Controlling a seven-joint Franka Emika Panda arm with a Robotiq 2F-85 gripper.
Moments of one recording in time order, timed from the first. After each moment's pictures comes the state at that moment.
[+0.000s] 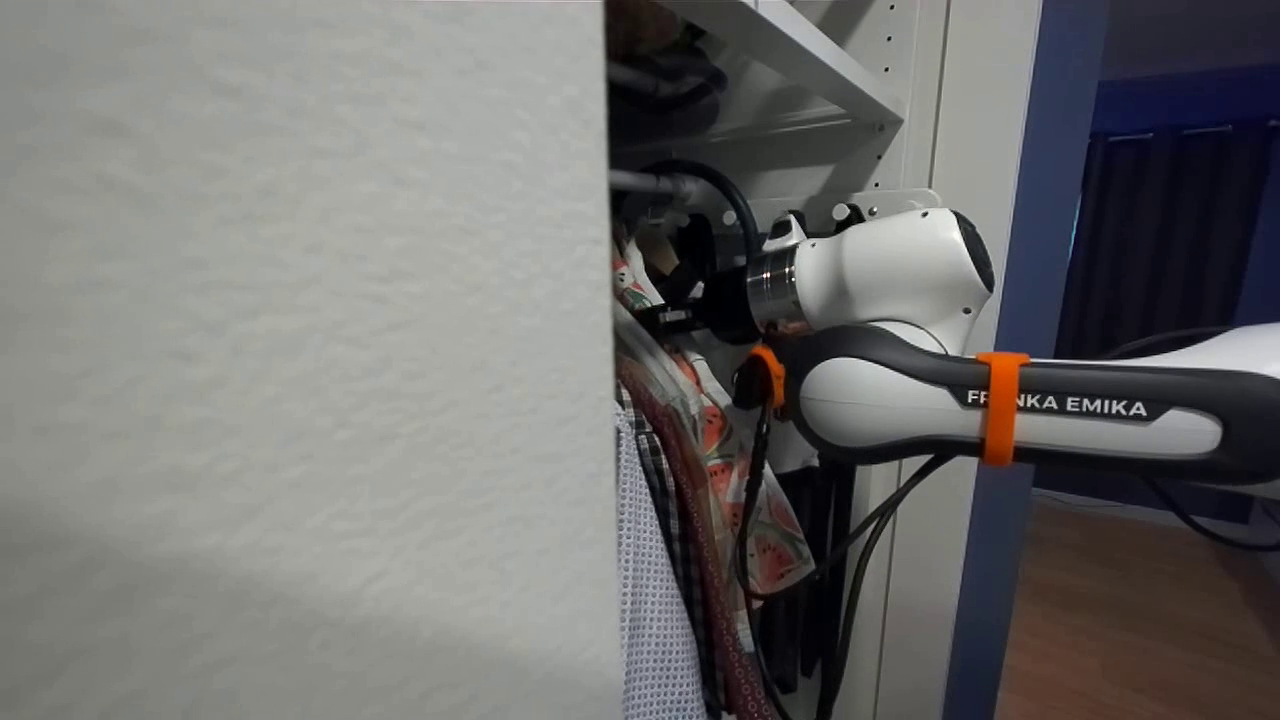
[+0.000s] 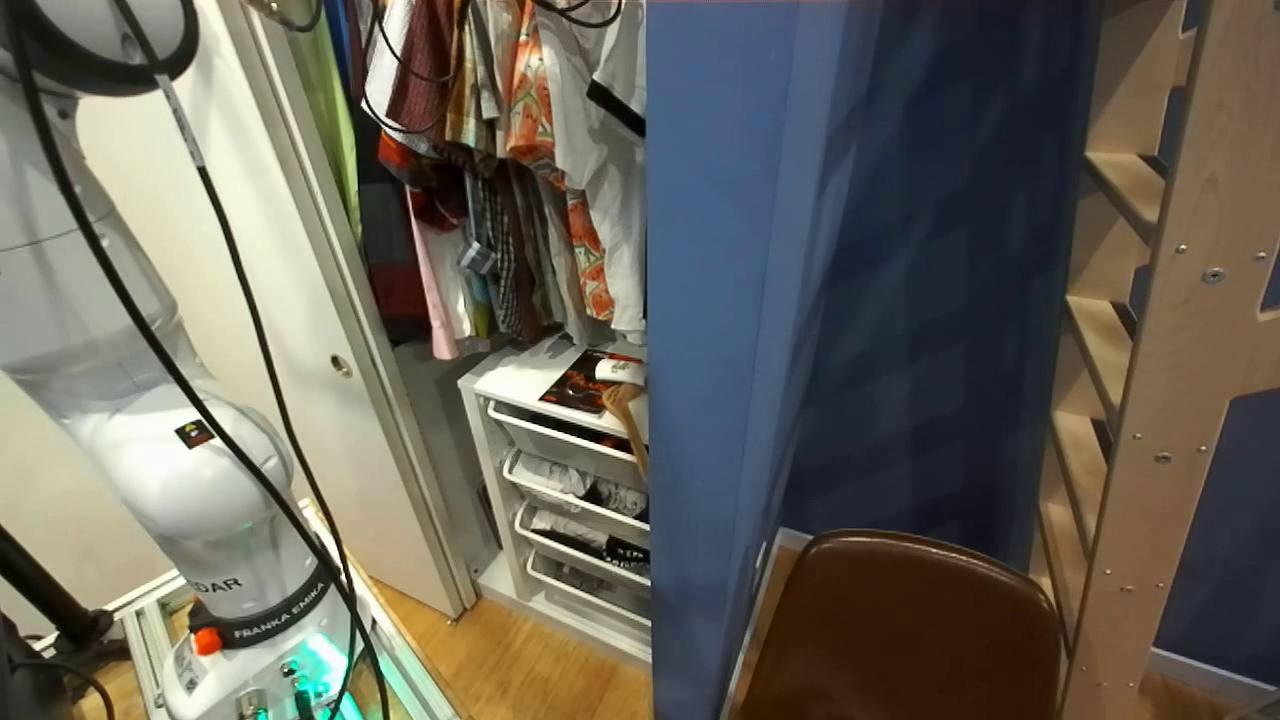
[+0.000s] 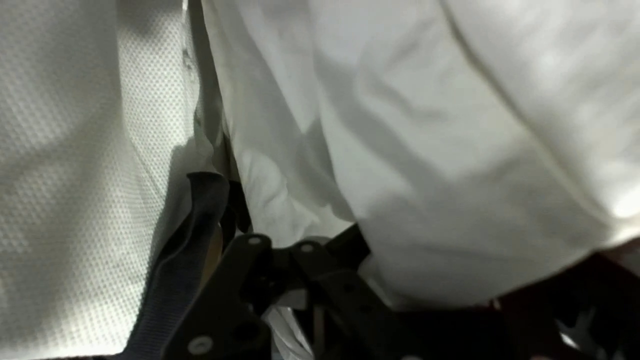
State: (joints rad) arm 0.14 -0.06 0.11 -1.67 0.05 2.94 0.01
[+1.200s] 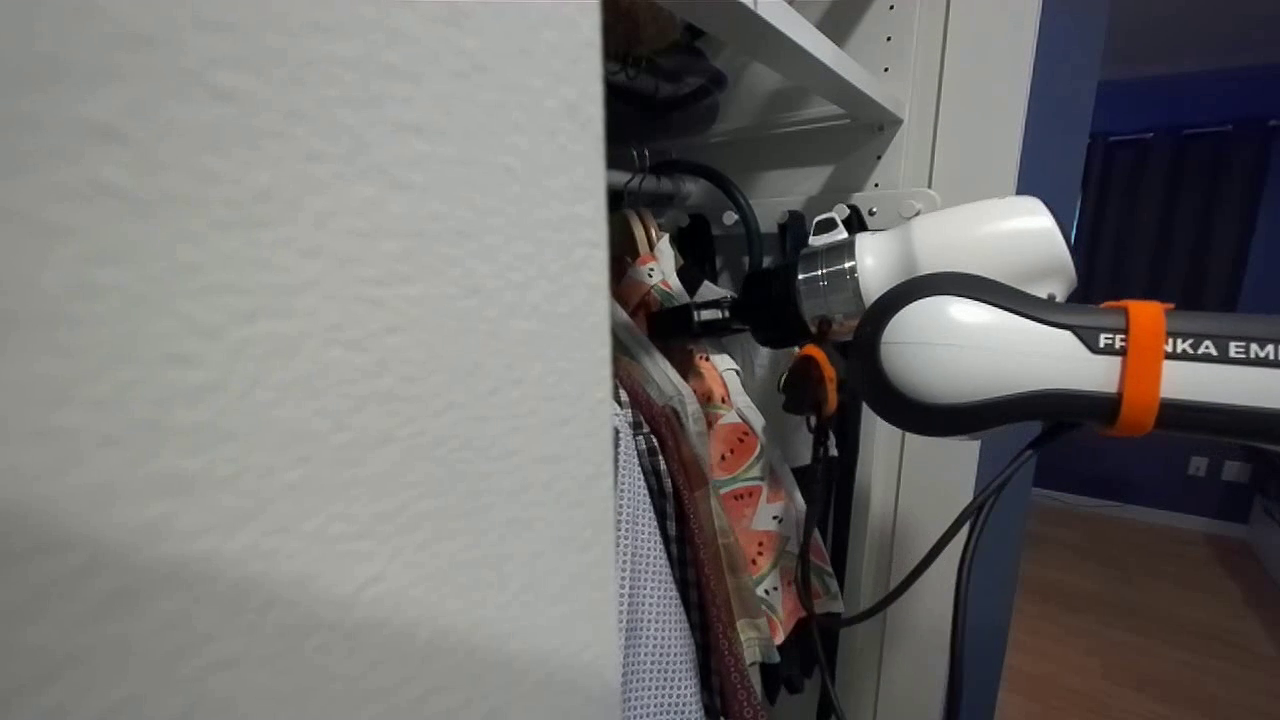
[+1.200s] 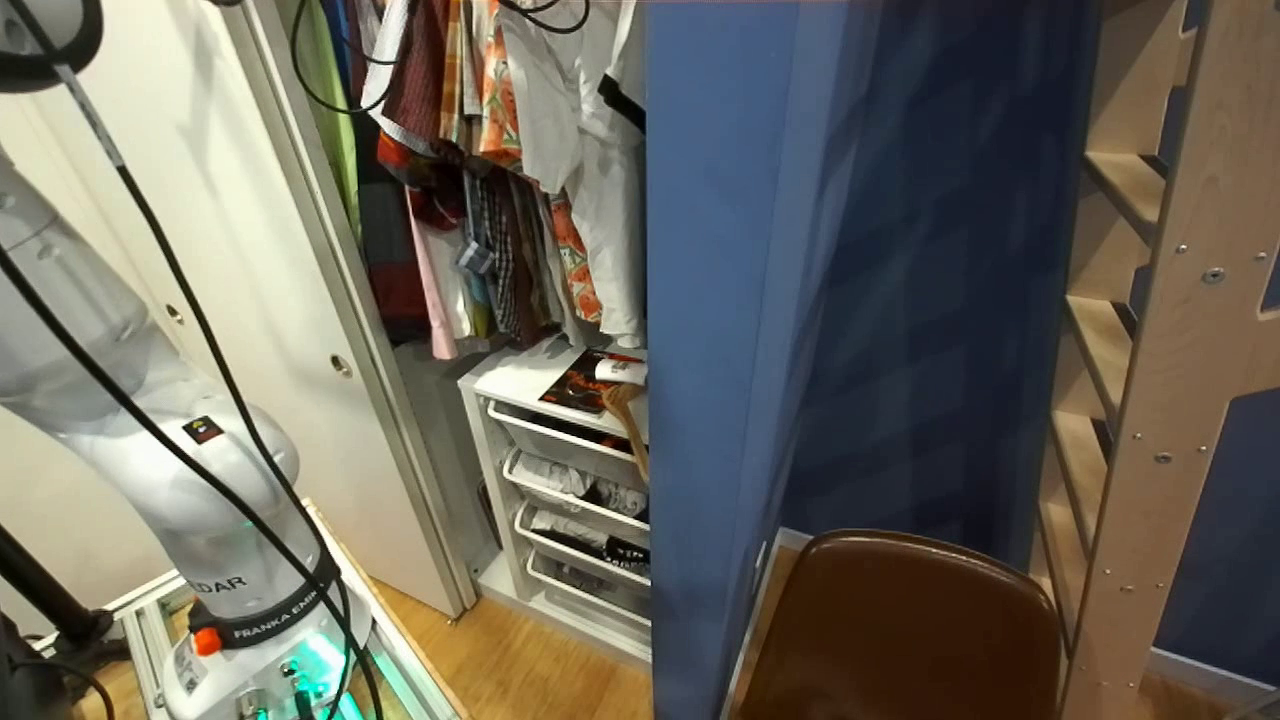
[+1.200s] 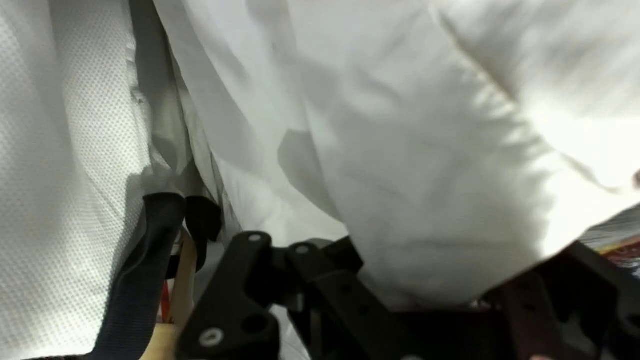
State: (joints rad) arm 0.20 -0.22 0.09 -1.81 0.35 2.90 -0.19
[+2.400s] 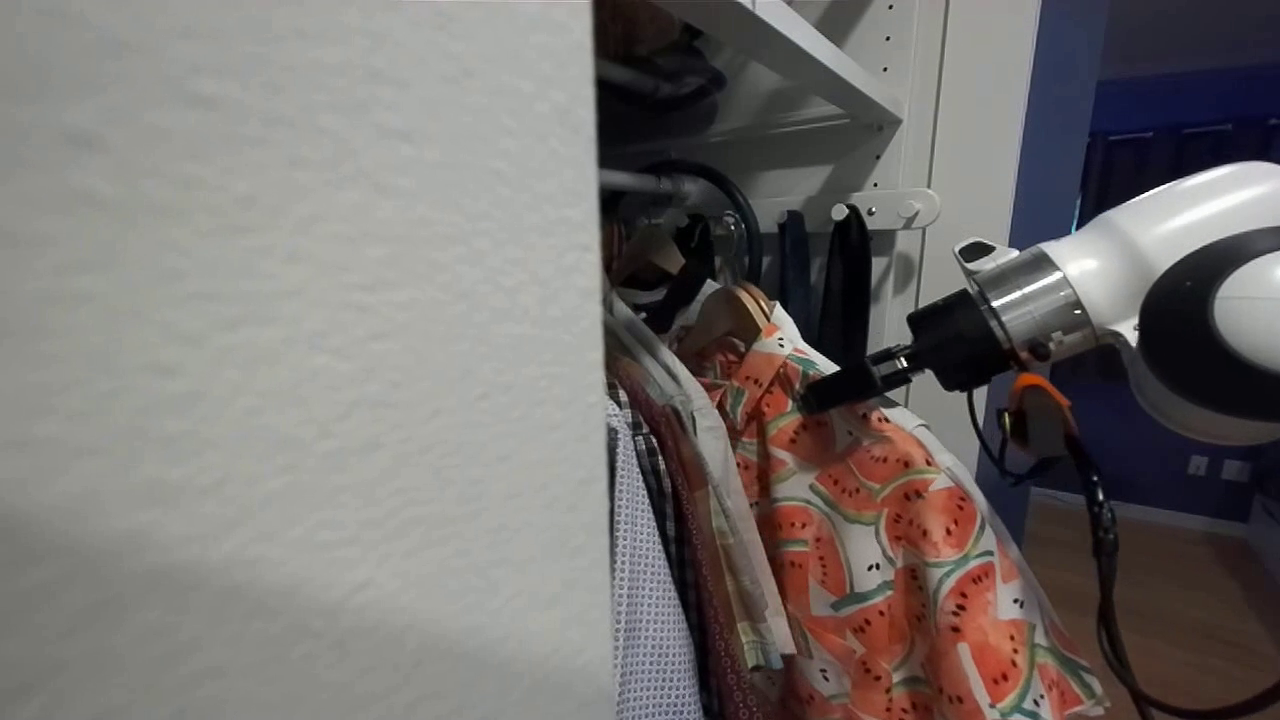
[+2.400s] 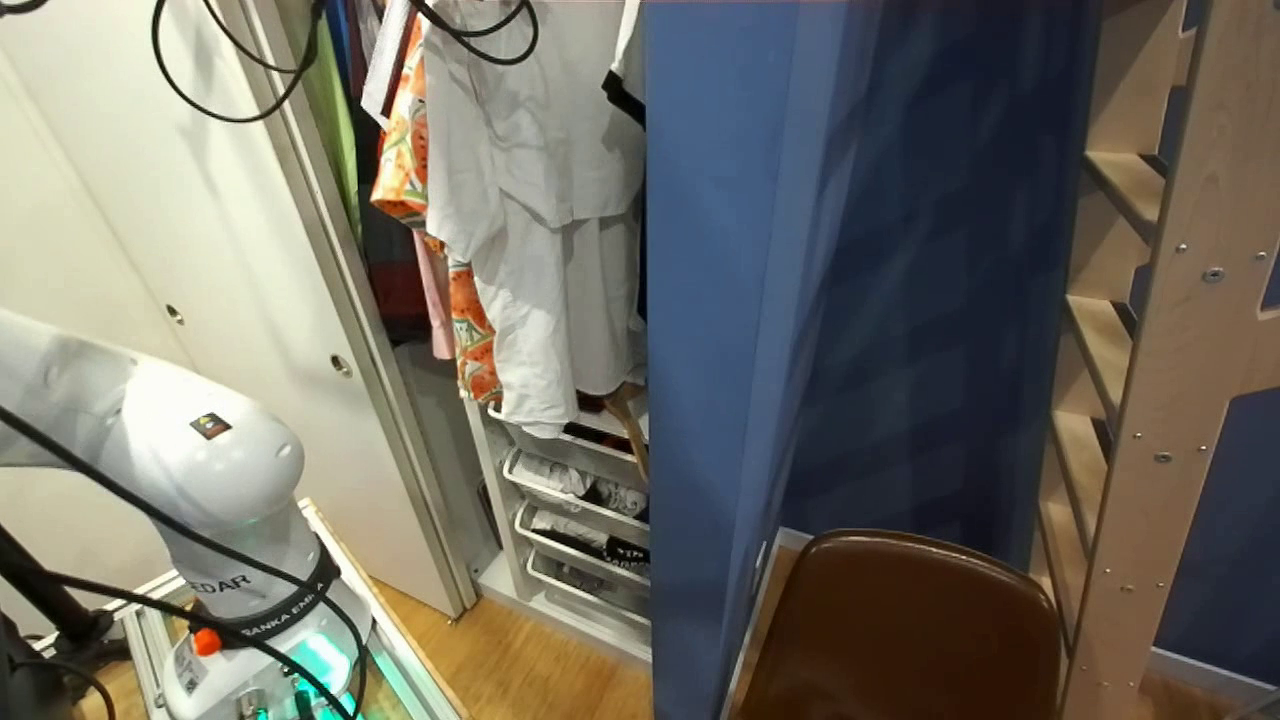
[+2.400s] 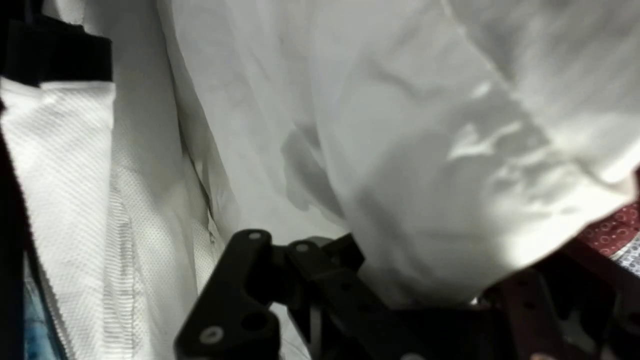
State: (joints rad) arm 0.27 -0.64 -0.07 -2.13 0.37 2.48 -0.25
